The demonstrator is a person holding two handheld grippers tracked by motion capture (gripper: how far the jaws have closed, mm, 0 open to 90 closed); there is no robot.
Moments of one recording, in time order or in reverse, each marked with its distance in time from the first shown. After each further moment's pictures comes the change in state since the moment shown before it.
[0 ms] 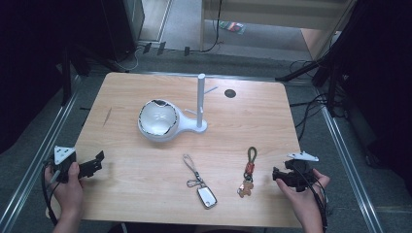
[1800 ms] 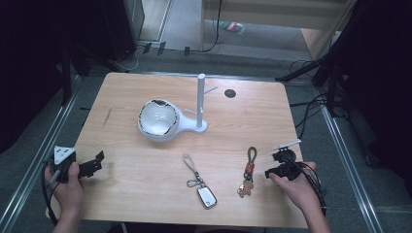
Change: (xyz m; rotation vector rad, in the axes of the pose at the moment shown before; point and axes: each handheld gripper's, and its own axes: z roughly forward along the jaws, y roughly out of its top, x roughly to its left) left arm 0.000 0.000 0.000 0.000 -0.002 -0.001; right arm 0.017 0.032 0.018 0.325 0.122 -0.086
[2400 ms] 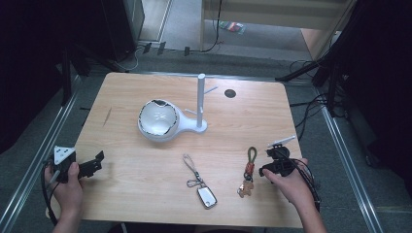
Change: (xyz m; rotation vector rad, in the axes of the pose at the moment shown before) left arm 0.000 0.000 0.000 0.000 -0.001 0.000; right arm 0.013 0.014 0.002 0.065 0.065 0.056
